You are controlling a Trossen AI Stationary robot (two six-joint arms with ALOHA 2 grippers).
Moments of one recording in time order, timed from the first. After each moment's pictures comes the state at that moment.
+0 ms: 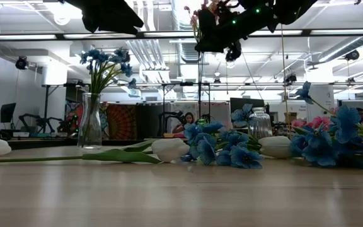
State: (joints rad) left arm -0.25 1.11 0.82 -0.14 -0.72 -0.17; right arm -0.36 1.47 1.03 0.31 0.29 0.13
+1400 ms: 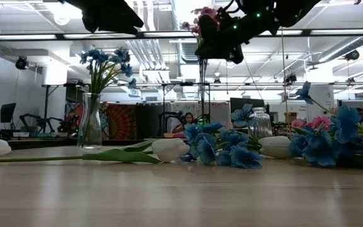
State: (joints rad) left arm -0.25 1.11 0.82 -0.14 -0.72 -0.17; right arm -0.36 1.47 1.01 0.28 0.29 0.16
